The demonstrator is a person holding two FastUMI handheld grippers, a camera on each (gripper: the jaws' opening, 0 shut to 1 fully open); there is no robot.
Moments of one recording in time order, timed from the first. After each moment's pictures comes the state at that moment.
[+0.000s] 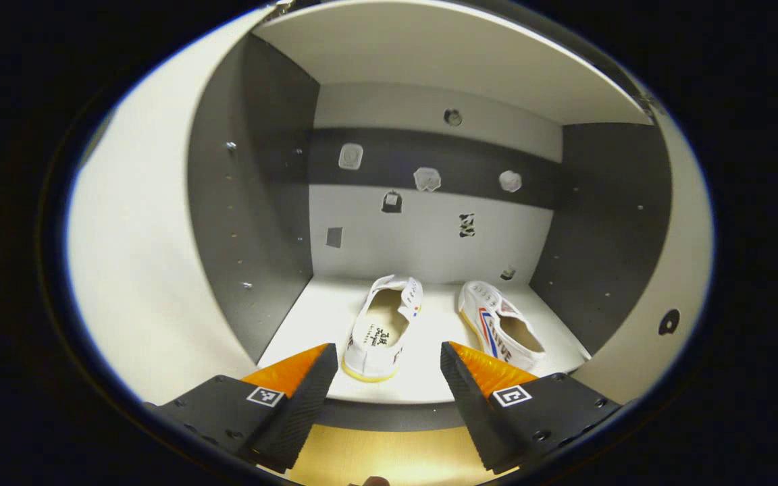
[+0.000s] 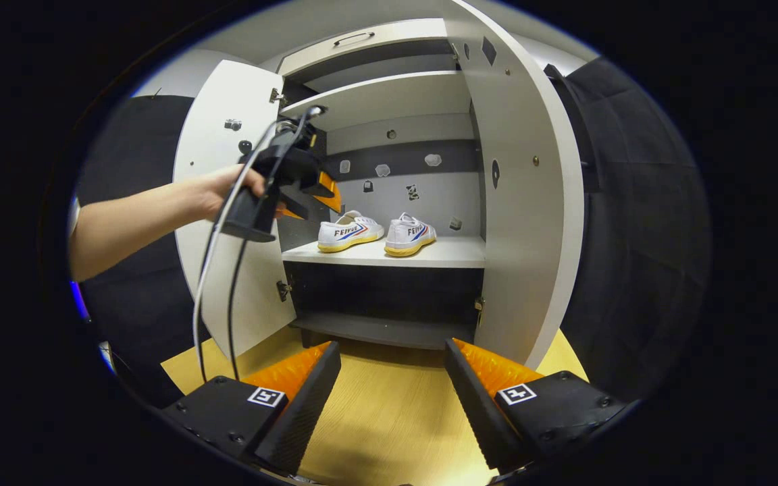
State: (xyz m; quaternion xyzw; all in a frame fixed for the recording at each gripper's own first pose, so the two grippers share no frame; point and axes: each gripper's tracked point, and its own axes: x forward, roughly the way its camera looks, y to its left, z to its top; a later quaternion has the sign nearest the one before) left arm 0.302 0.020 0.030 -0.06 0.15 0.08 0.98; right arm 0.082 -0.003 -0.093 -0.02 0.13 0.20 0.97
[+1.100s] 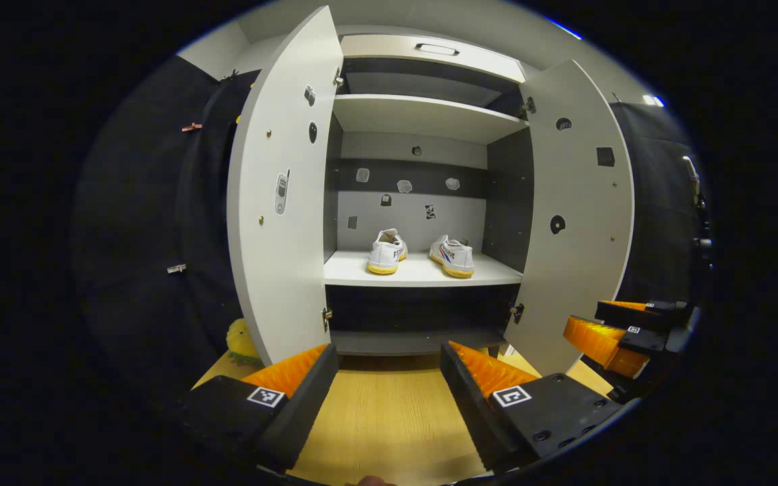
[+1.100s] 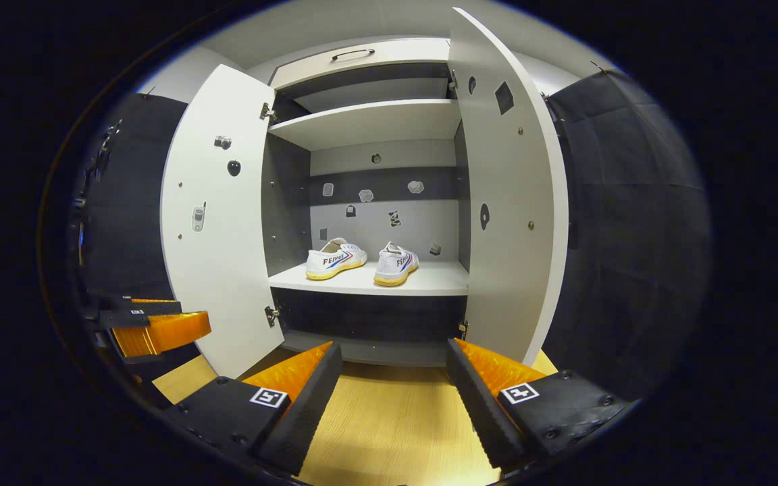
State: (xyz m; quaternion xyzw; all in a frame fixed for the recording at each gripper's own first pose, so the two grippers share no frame) left arm 0.036 -0.012 -0.057 -0.04 0.09 0.05 0.99; right arm 0.062 0.020 -0.048 -0.03 0.08 0.12 0.99
